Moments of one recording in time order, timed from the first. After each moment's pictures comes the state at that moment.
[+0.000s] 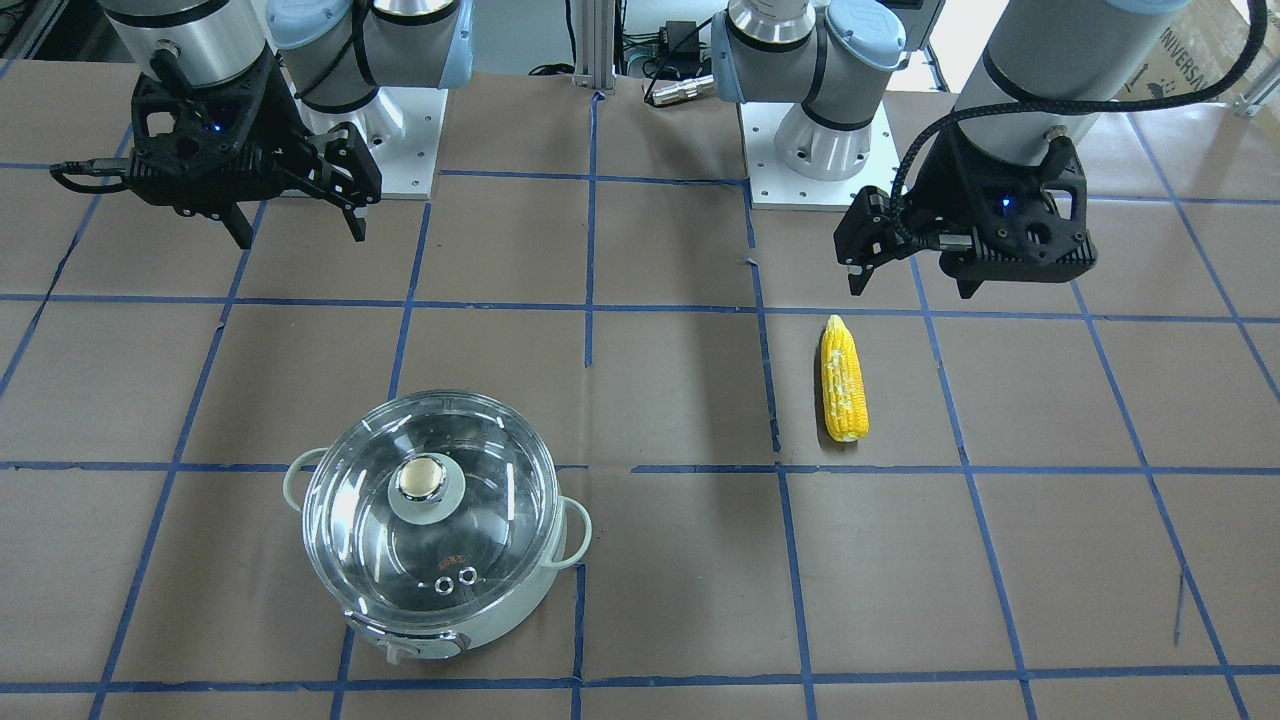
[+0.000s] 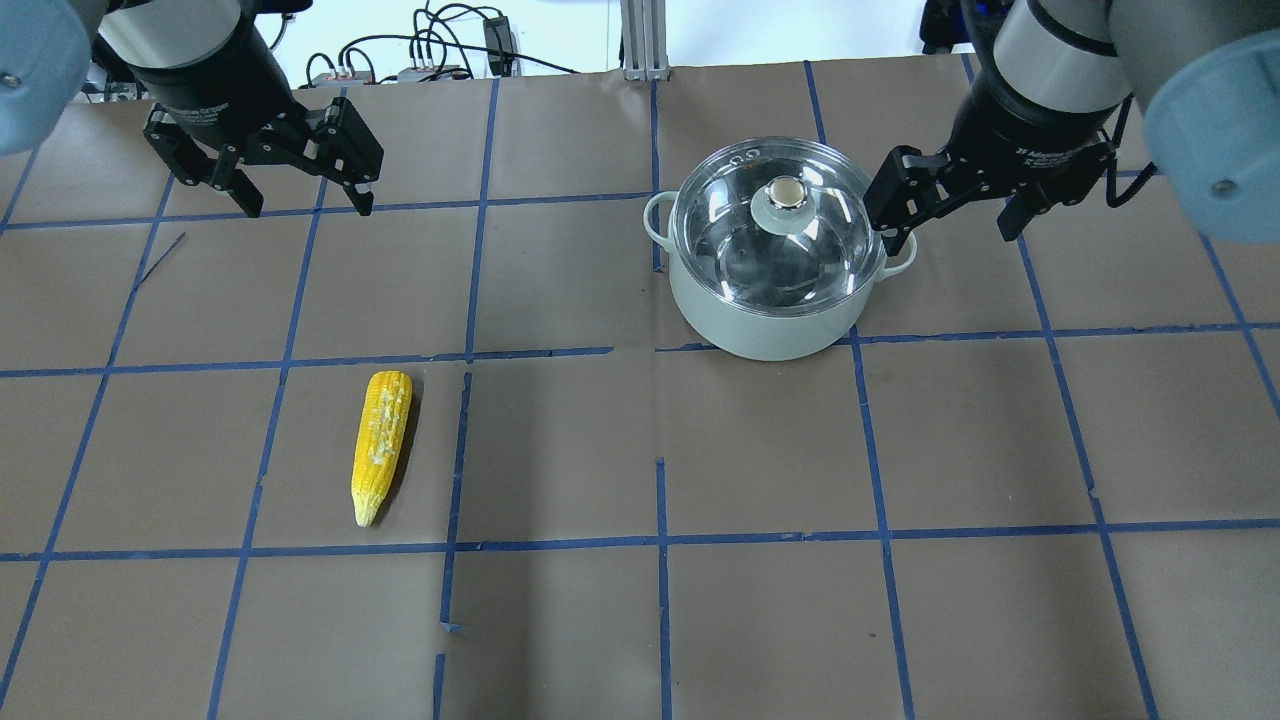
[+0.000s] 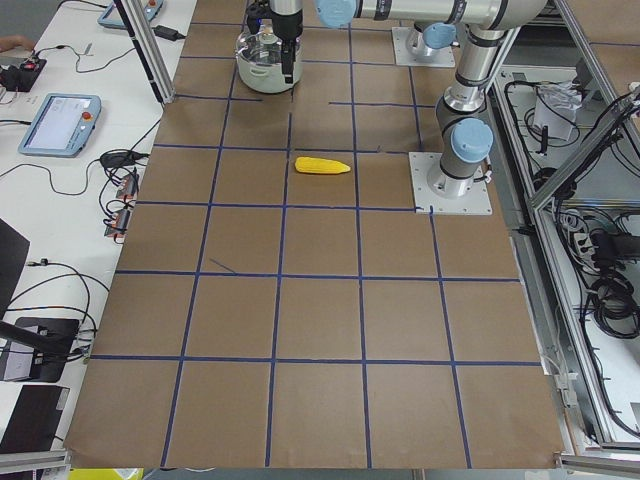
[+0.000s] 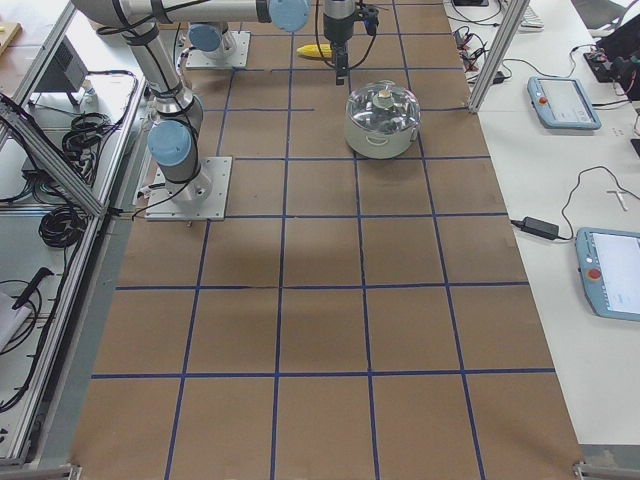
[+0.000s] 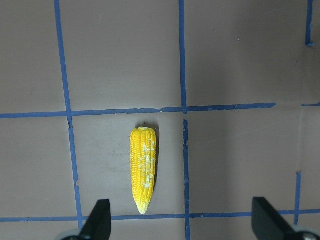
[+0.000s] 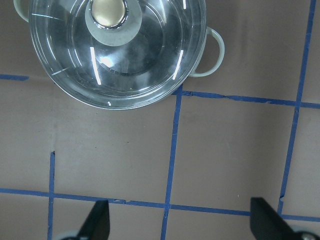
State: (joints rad) left arm -1.53 -1.64 -1.45 -1.62 1.59 0.07; right arm 1.58 -1.63 1.62 -1.60 -1.55 -0.10
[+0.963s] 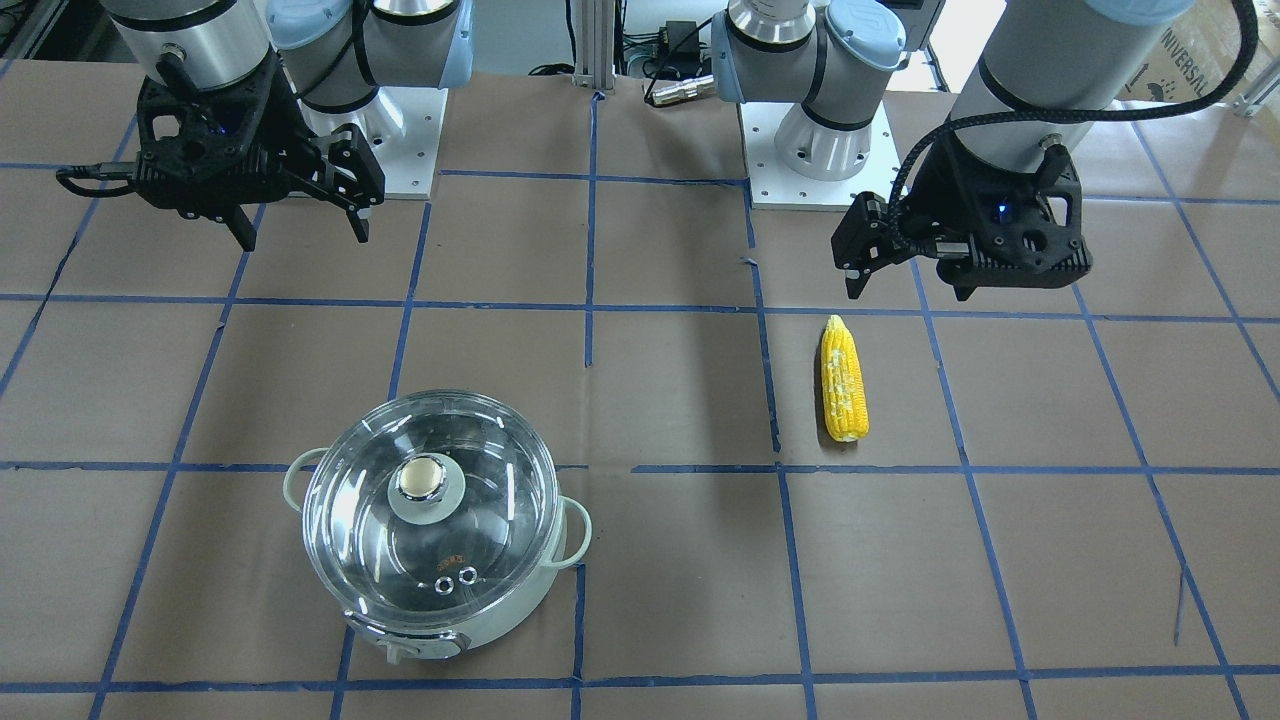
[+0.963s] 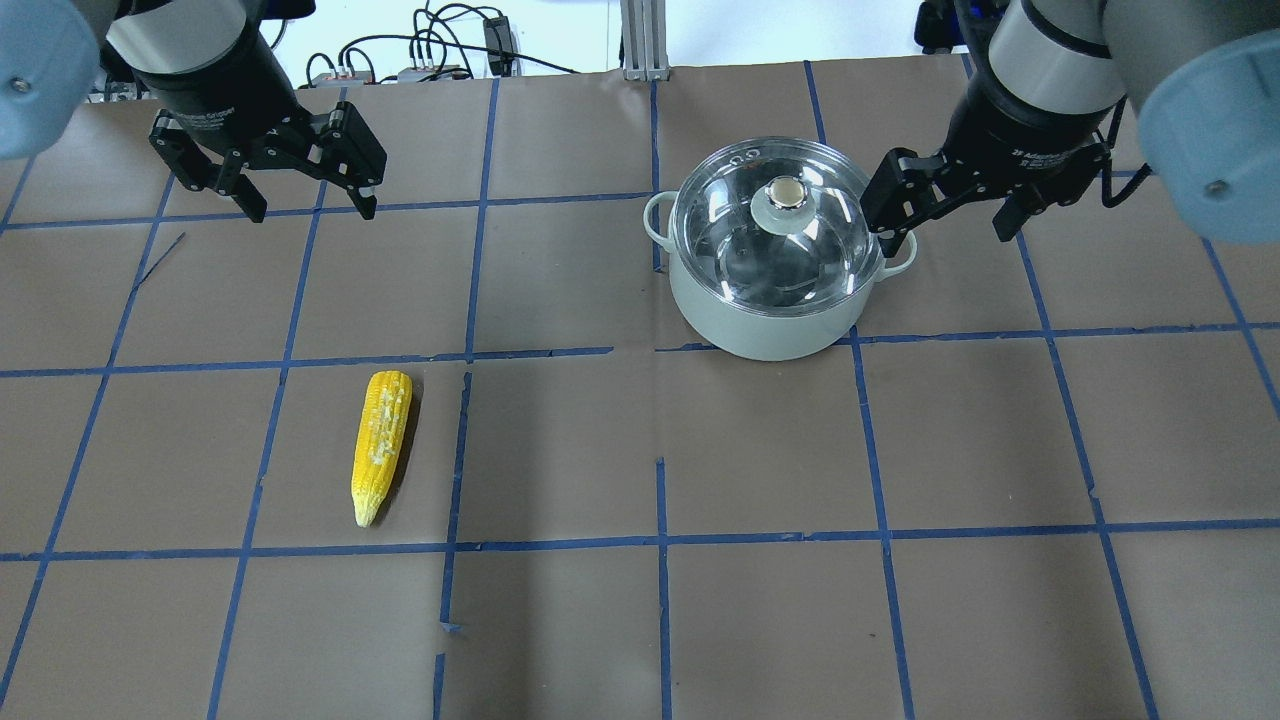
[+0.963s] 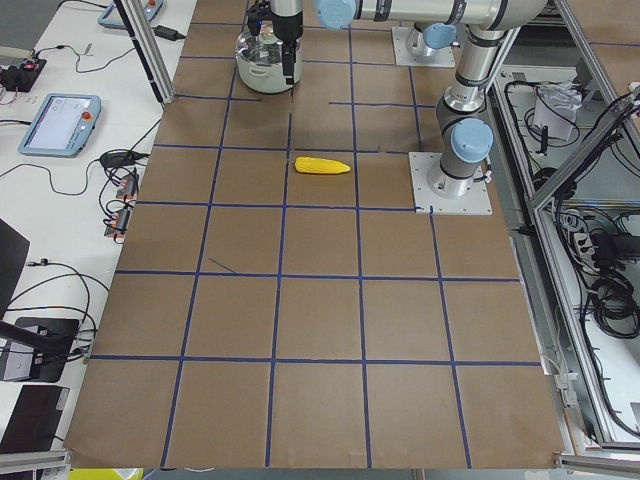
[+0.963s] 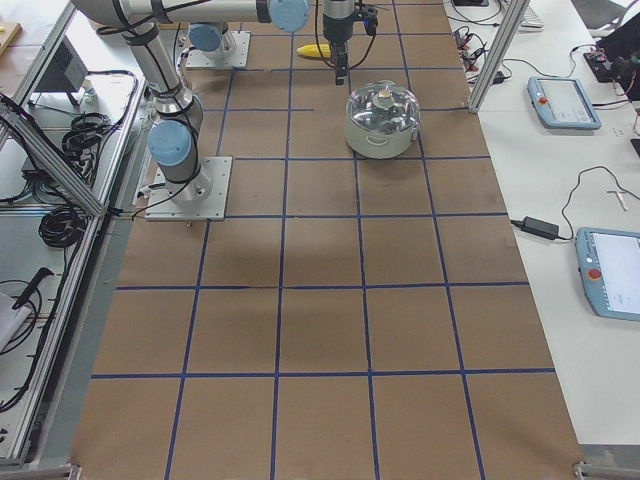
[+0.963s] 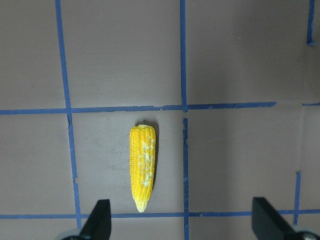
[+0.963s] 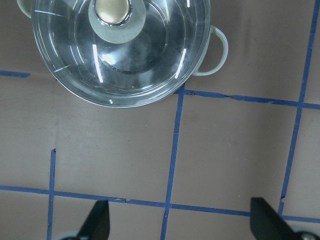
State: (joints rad) left arm -1.53 -1.65 -1.46 -1.62 1.59 0.05; right arm 1.58 -1.62 1.62 -1.61 -1.55 -0.11
